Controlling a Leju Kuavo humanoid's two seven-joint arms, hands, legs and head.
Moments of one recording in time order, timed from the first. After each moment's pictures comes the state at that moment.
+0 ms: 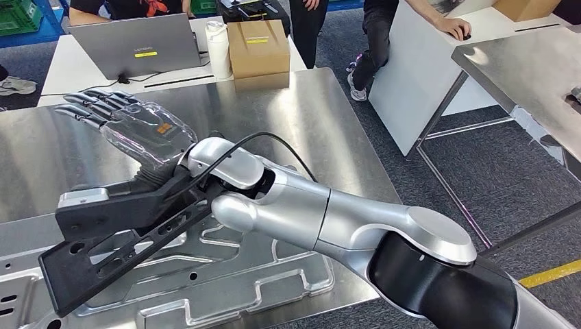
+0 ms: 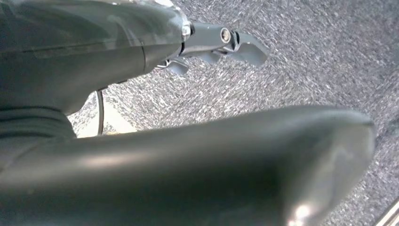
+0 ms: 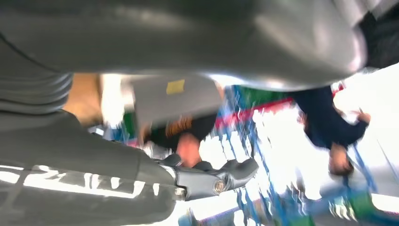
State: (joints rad) left arm -0.11 -0.23 0.46 -0.18 -1.01 -0.07 -0.49; right arm -1.15 0.37 1.29 -0.71 0.24 -0.28 -0.03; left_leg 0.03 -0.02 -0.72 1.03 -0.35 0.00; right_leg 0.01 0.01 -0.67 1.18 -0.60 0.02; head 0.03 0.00
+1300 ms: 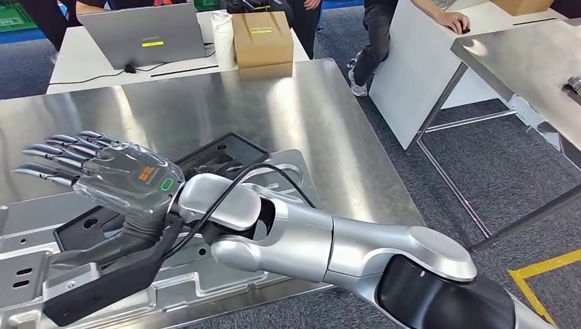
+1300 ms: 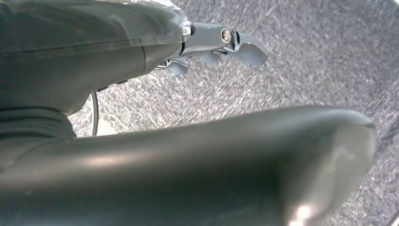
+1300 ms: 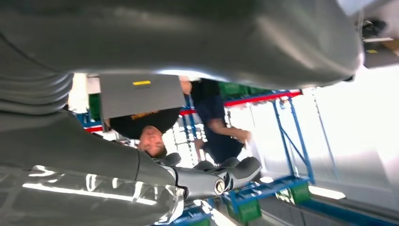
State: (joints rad) left arm -0.17 -0.22 0.46 -0.19 -1.01 -0.08 -0.48; right arm -1.05 0.37 1.28 -0.90 0.40 -0.22 -0.04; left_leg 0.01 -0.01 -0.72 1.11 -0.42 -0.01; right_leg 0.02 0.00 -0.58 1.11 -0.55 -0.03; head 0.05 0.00
